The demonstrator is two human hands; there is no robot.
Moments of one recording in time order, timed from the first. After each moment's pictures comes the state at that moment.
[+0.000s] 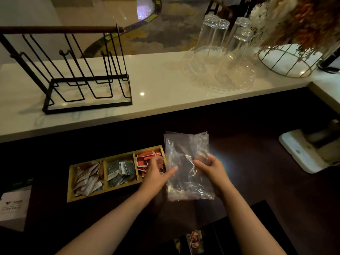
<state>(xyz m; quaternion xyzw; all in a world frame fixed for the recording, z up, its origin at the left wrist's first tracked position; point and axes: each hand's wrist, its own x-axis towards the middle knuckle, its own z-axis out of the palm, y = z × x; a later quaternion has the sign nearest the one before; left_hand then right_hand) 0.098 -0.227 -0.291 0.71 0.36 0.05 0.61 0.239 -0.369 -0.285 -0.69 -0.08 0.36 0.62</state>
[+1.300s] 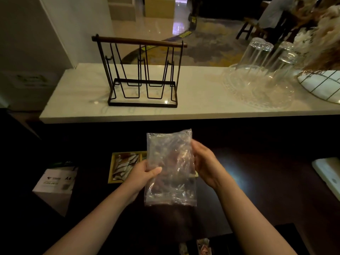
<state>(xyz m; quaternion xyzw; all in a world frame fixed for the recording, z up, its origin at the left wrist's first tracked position) -0.020 -0.162 -0.251 0.59 0.40 0.12 0.69 0.164 -0.267 -0.224 -0.55 -0.18 0.52 0.63</state>
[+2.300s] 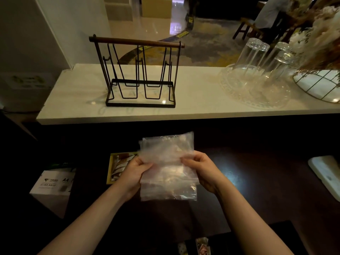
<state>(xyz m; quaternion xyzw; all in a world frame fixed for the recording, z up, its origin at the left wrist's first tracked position) -0.022 -0.155 -0.236 0.49 0.36 0.18 0.78 0.155 -0.280 -0.229 -0.59 -0.24 0.52 0.57</state>
